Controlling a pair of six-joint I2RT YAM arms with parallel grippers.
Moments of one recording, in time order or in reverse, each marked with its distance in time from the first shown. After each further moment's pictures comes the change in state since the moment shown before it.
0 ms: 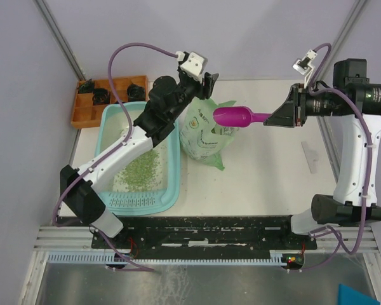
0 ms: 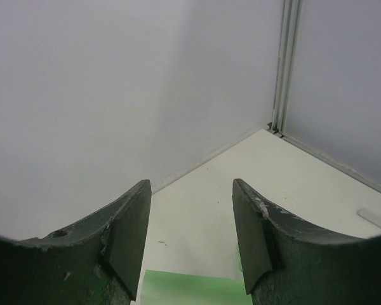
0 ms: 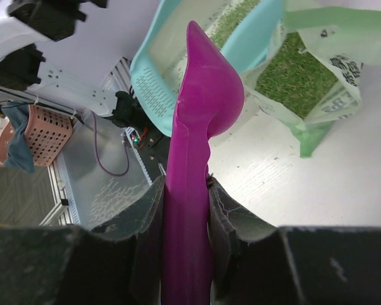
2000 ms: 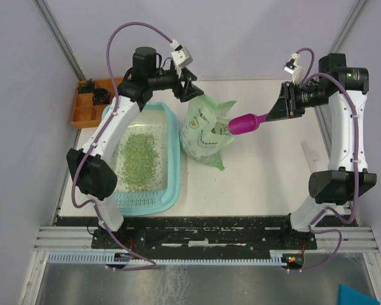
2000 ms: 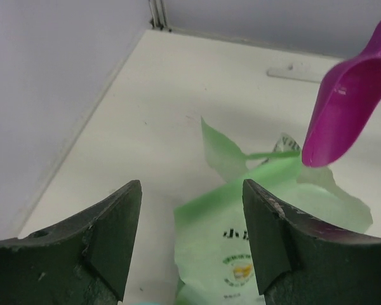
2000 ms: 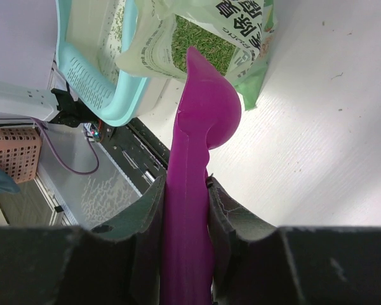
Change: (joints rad) left arm 0.330 0.257 0.406 -0.601 0.901 0.195; right arm 0.000 0.193 0.020 -0.001 0.246 0.056
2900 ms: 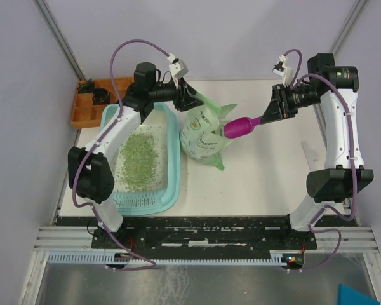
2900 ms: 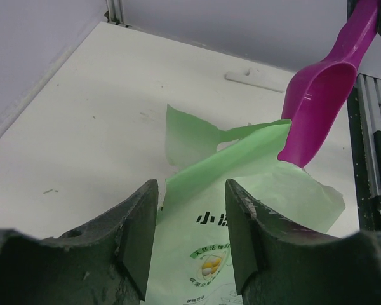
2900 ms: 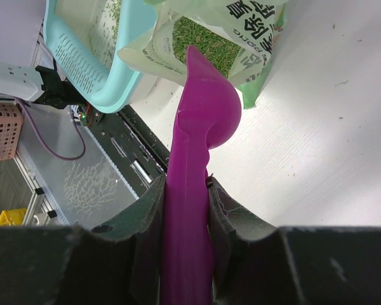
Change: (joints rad) left arm 0.031 -0.064 -0.343 0.307 0.130 -0.213; right arm 0.071 0.021 0.000 0.000 0.027 -0.070
